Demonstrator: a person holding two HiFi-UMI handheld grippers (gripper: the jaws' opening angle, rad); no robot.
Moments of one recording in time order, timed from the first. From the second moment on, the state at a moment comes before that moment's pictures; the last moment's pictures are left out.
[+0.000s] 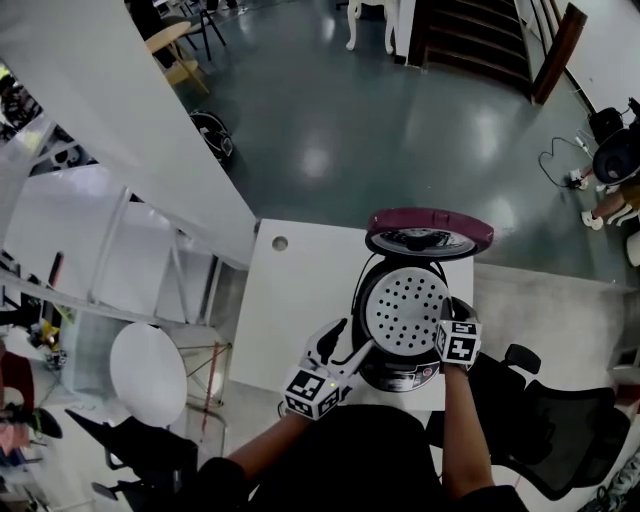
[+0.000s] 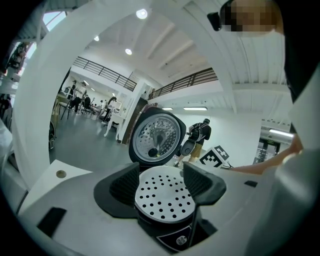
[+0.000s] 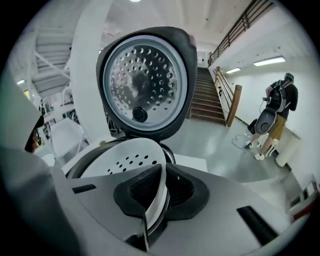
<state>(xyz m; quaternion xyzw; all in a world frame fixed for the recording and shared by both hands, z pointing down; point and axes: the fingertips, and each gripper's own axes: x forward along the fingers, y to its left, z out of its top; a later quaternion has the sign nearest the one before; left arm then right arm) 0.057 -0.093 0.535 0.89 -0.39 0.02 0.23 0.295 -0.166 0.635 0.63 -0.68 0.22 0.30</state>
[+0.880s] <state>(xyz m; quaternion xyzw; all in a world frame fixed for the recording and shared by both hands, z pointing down) 0.063 -0.088 0.524 0.86 -0.46 0.01 0.21 0.272 -0.173 0.606 0.56 -0.75 0.33 0.11</state>
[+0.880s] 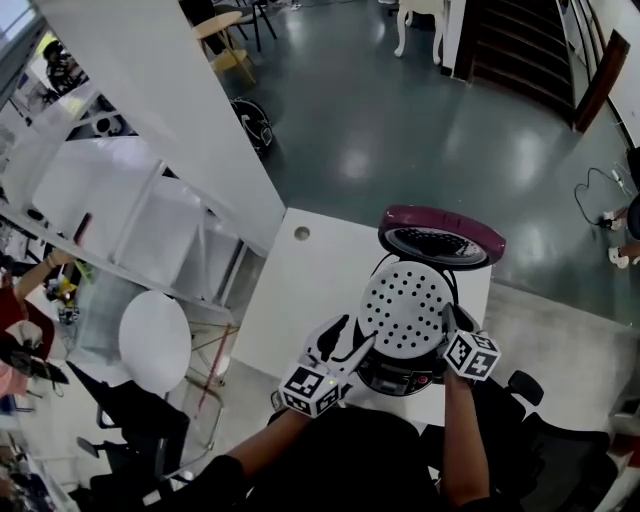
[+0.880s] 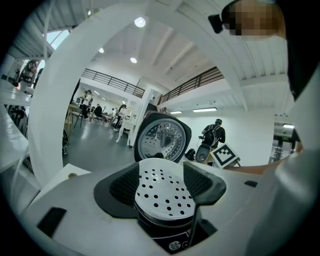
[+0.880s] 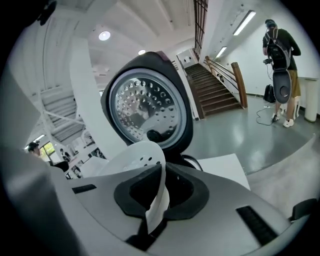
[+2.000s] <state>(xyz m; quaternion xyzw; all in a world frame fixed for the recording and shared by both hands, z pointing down) -0.266 -0.059 0.519 0.80 -0.56 -0.04 0.22 -0.063 -0.180 0.637 0.44 -0.82 0.33 0.16</state>
